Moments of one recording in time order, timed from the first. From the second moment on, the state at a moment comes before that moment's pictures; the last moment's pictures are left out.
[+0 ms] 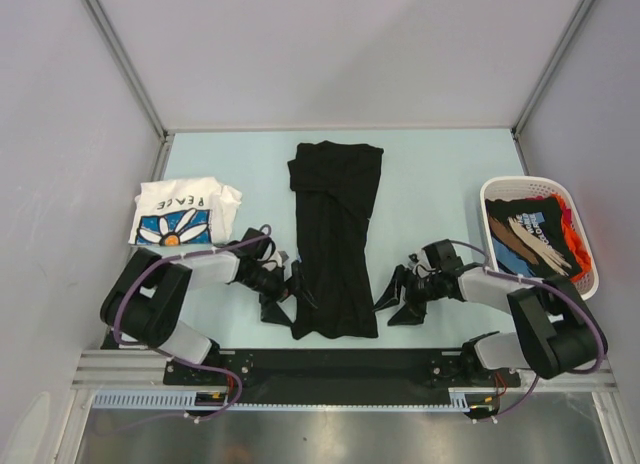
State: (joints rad) left arm -0.42 1.50 0.56 -0.41 0.77 -0.77; right arm 0.36 1.33 0.39 -0.23 -0.78 0.84
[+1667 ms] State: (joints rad) left arm -0.51 1.42 0.76 -0.61 0.56 -0.65; right arm 0.41 1.50 0.71 -0.68 -0.88 0.62
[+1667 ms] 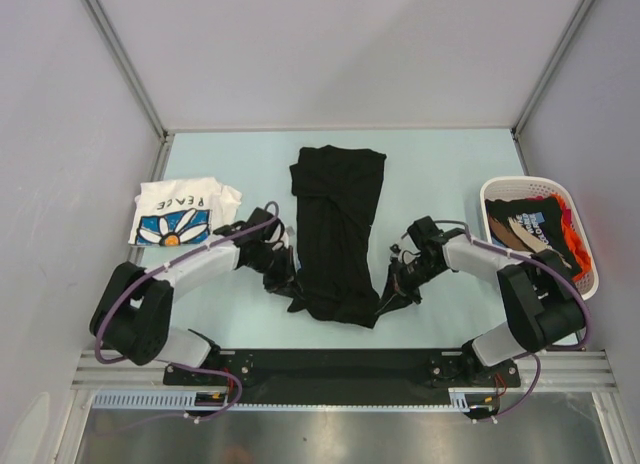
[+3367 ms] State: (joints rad) left arm -0.34 2.11 1.65 -0.90 0.45 -0.51; right arm 0.25 2.31 1.76 -0.69 -0.79 0.54
